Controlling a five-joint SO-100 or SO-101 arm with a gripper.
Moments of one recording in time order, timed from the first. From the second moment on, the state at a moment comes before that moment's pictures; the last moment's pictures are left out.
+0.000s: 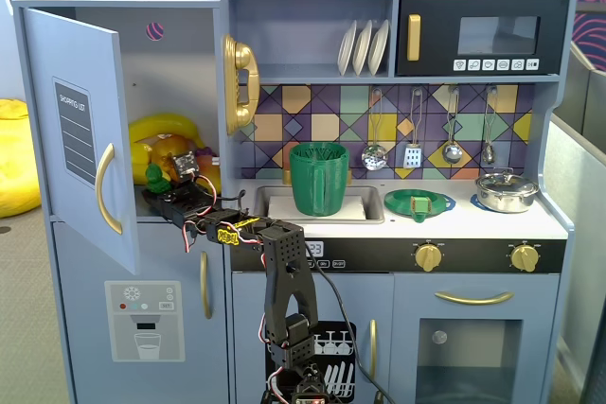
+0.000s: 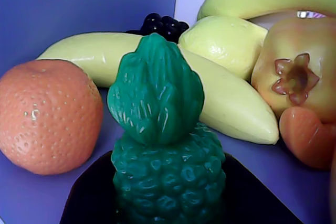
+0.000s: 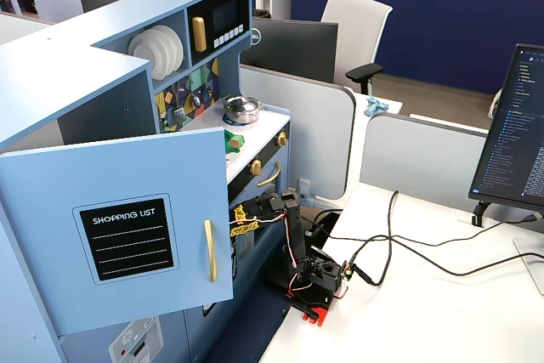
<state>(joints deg) -42.0 83.4 93.7 -19.9 -100.3</state>
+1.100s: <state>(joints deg) -45.2 144.0 129.3 3.3 -115.2</state>
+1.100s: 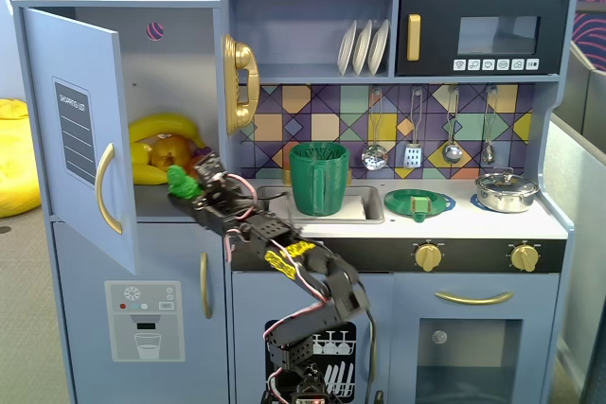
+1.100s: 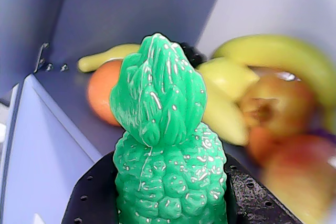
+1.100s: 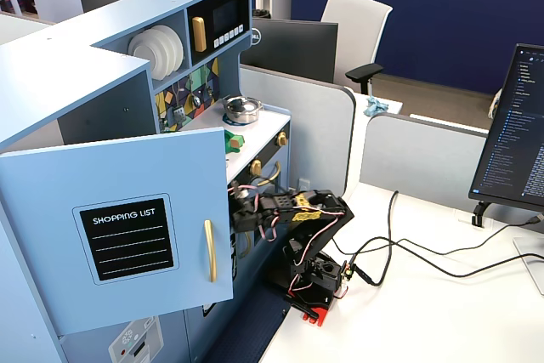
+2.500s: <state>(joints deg) 3.2 106.5 77.4 23.8 -97.6</state>
